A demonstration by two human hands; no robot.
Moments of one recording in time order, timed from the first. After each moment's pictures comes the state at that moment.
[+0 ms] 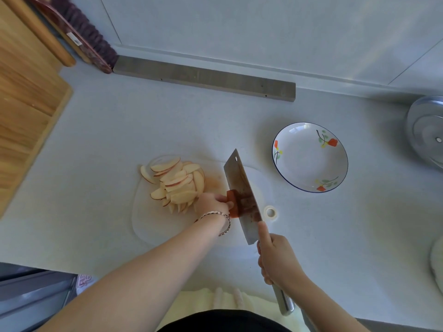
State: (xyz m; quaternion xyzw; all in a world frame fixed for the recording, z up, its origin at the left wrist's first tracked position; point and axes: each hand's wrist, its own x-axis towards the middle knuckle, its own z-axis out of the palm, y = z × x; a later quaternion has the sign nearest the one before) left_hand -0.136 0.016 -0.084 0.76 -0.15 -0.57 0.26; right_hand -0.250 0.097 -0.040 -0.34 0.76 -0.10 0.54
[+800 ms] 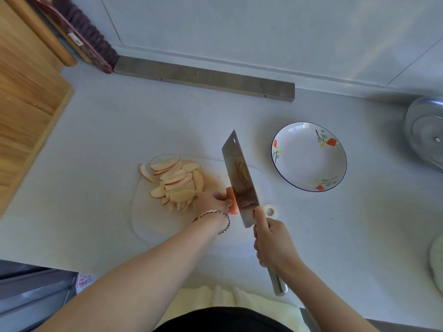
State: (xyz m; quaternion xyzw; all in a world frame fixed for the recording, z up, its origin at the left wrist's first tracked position) left_hand -0.137 0.017 -0.069 0.74 -0.14 -0.59 0.28; right_hand -0.246 0.080 -0.029 -0.38 0.74 -0.15 0.54
